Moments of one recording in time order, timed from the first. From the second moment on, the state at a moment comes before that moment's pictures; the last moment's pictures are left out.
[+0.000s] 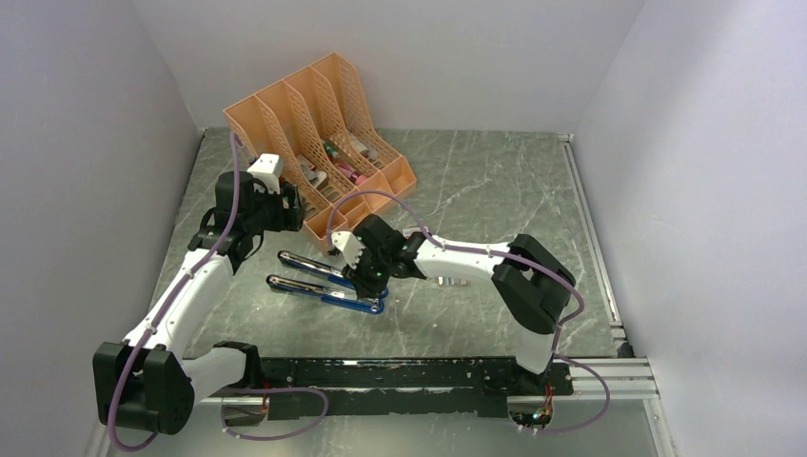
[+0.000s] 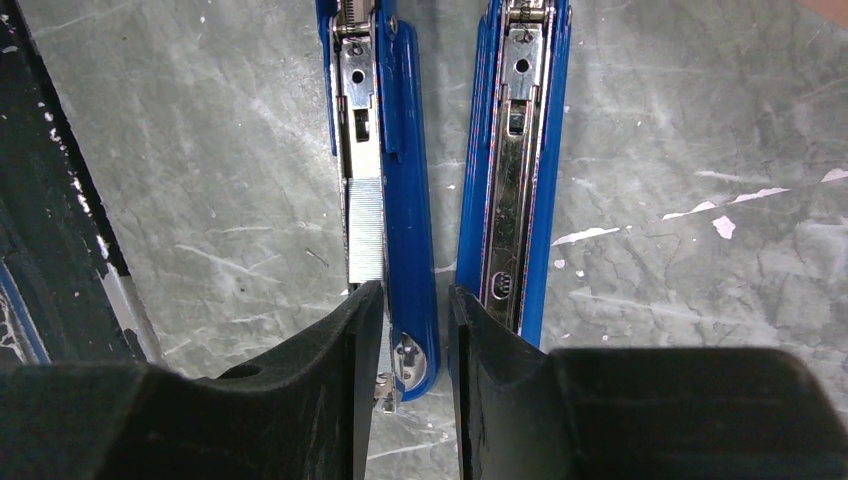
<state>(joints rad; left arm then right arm) -0.15 1.10 0.81 -0.23 0.15 -0.09 0.97 1.82 1.15 -0.28 -0.32 -0.18</state>
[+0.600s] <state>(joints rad) -0.15 1.10 0.81 -0.23 0.15 -0.09 0.97 1.81 1.14 -0.25 -0.33 -0.17</state>
